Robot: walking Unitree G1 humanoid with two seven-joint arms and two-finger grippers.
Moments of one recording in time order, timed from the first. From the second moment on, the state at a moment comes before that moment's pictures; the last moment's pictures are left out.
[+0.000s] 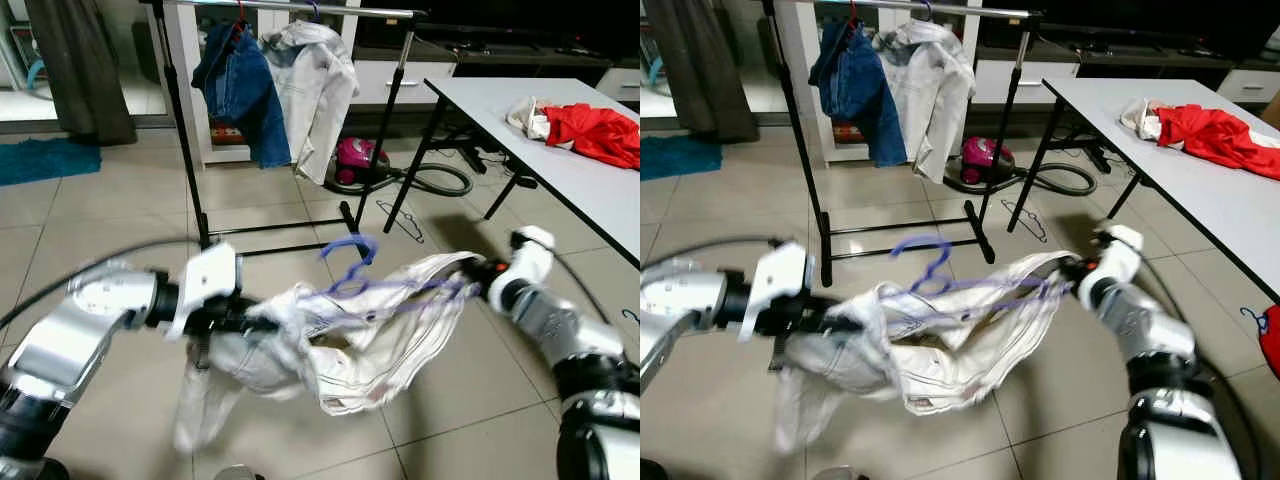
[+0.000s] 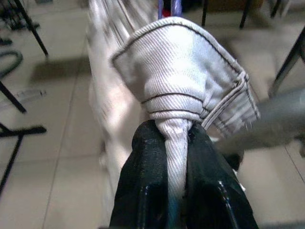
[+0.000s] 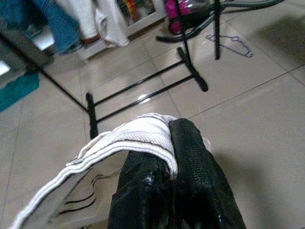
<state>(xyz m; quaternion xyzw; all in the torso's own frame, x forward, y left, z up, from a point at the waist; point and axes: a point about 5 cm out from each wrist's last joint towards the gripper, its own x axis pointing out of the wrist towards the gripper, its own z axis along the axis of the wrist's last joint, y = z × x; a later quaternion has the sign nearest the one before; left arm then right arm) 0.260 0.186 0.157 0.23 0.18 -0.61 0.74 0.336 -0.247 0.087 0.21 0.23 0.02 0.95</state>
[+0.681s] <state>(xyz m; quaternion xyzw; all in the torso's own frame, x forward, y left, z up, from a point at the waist) 0.262 0.202 0.116 0.40 0.23 -0.50 0.73 0.349 -0.234 0.102 0.24 0.21 0.05 0.95</state>
